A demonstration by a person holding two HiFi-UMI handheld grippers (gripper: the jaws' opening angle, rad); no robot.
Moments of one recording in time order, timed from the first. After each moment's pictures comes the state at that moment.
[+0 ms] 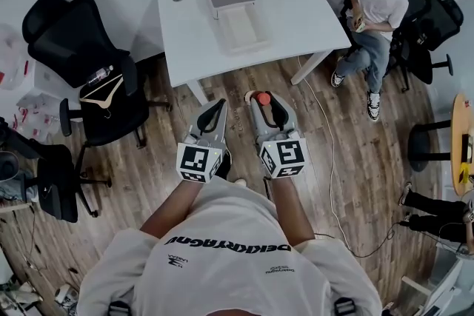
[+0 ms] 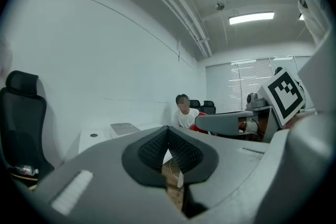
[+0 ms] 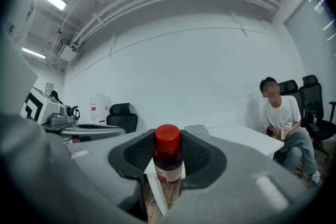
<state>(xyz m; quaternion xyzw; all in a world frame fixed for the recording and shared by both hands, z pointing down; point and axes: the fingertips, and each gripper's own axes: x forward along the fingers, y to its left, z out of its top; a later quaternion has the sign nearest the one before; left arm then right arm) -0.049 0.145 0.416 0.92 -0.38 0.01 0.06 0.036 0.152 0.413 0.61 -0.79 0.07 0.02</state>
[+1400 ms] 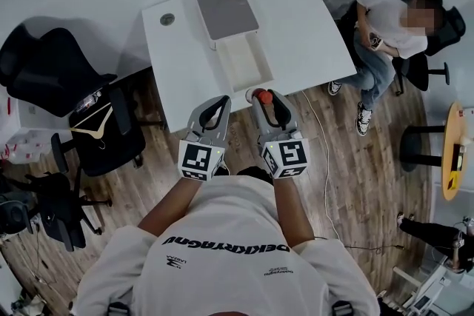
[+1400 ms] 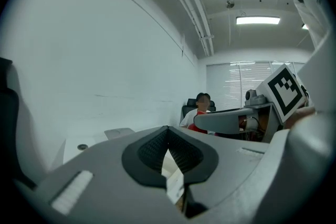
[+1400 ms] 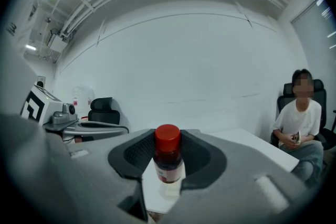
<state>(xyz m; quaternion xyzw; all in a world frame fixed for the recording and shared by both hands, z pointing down) -0.019 -0.071 0.419 0.94 -0.34 0.02 0.07 0.060 -0.058 0.411 0.63 -0.77 0.08 0.05</state>
